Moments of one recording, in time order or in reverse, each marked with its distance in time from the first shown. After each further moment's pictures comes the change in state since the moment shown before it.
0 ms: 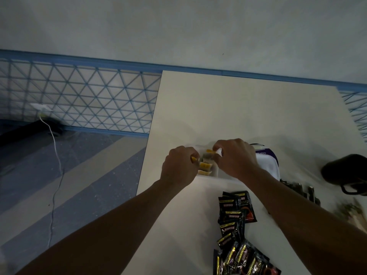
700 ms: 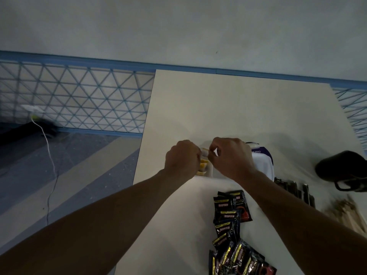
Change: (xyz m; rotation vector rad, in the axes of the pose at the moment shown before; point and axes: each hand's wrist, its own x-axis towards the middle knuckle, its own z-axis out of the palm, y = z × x) left_hand 0.023 0.026 0.005 0.240 -0.106 -0.029; right_hand -0.006 0.004 0.002 0.107 0.163 -0.081
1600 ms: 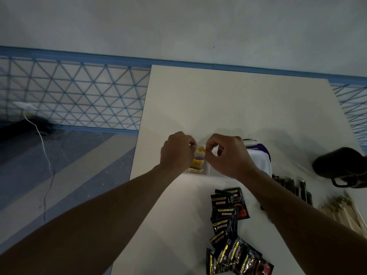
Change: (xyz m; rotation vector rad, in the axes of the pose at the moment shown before) left_hand 0.014 -0.008 0.006 -0.147 0.111 -0.004; right_hand -0.005 0.005 -0.003 0.363 0.022 -0.053
